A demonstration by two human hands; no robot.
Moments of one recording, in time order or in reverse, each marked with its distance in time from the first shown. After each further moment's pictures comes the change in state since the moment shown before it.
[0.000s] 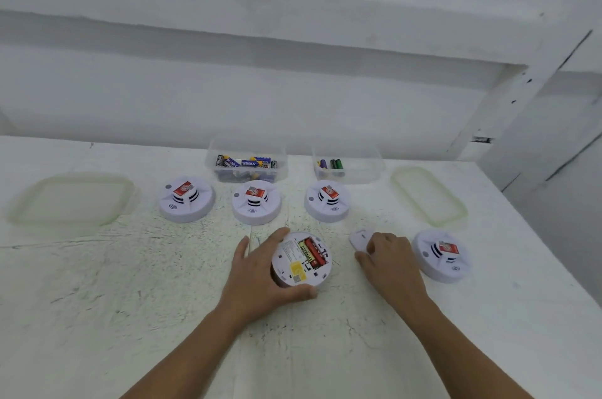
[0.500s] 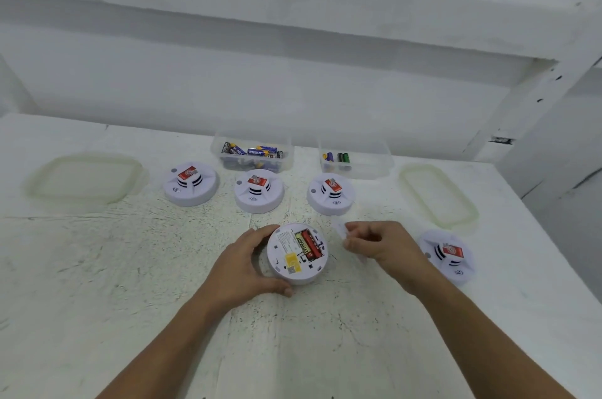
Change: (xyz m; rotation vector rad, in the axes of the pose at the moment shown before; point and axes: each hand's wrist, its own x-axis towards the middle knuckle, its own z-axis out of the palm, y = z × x) left_hand -0.007 -0.005 -0.003 -0.204 0.025 -0.072; right_hand 0.015 0.003 -0.034 0.955 -0.432 0.089
